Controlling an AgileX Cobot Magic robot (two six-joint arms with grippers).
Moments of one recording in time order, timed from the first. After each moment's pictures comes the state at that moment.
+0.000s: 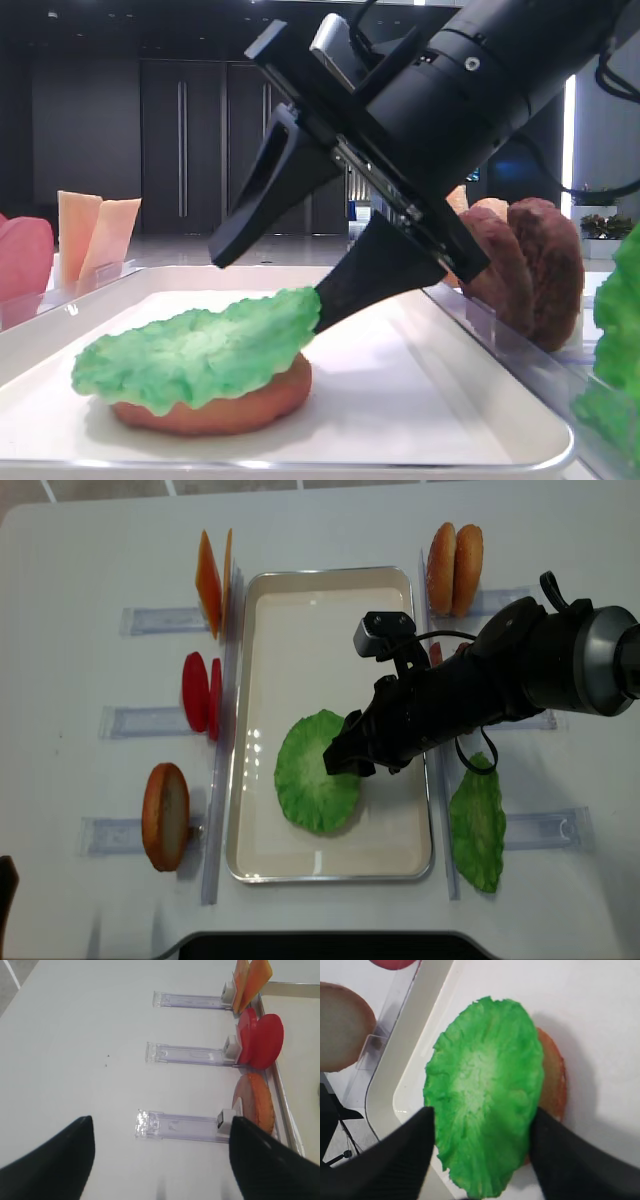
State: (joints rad) left arm 0.02 -0.02 -0.48 0.10 1.11 -0.10; right arm 0.59 1.81 -0.89 1.38 0.62 -1.05
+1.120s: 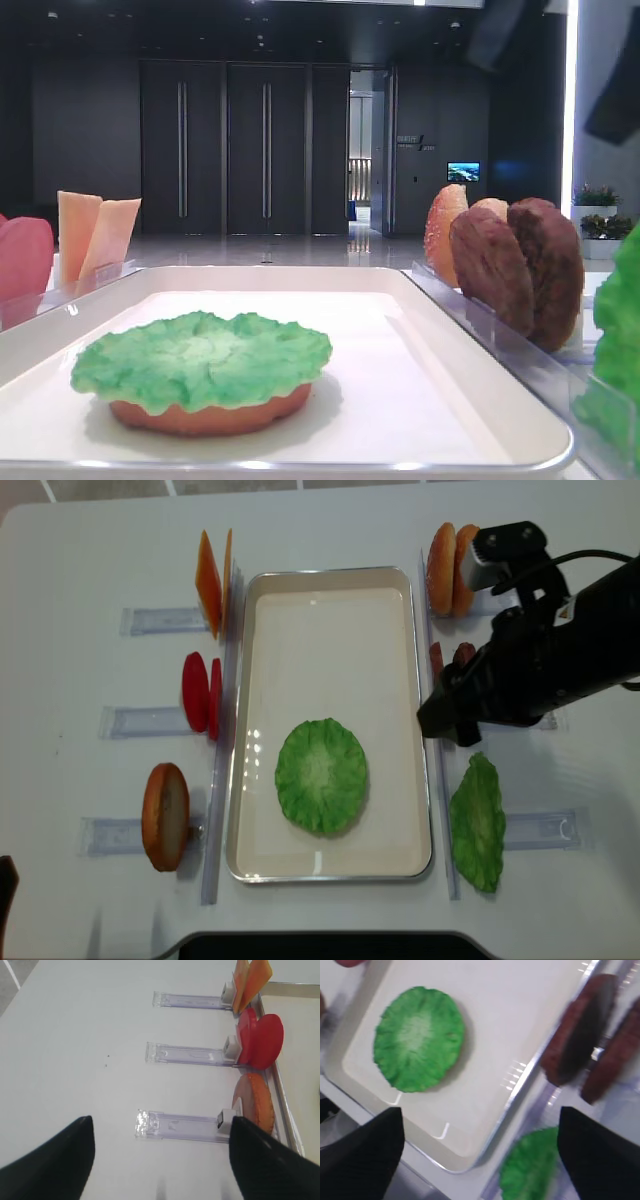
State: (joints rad) left arm 0.02 -0.02 -0.48 0.10 1.11 -0.10; right arm 0.43 1.32 -0.89 0.50 0.83 -0.30
